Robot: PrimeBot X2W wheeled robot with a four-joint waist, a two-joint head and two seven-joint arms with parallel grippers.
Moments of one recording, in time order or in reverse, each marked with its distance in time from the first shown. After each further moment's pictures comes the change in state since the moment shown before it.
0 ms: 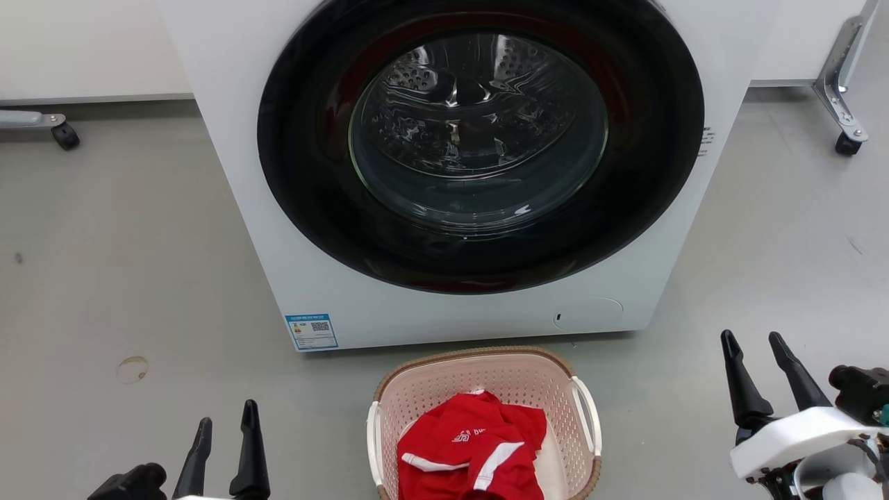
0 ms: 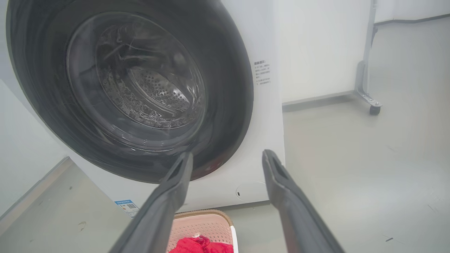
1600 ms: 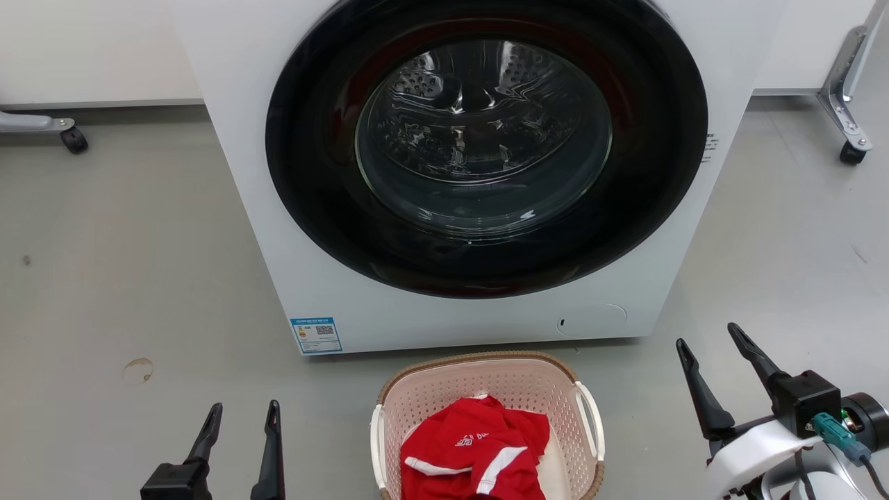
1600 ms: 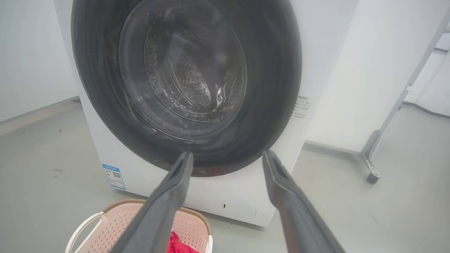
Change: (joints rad) left arm 0.021 0.077 -0.094 -0.073 0.344 0.061 -0.007; right arm -0.015 -0.016 0.087 -0.007 -0.351 0.001 -0.096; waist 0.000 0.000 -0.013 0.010
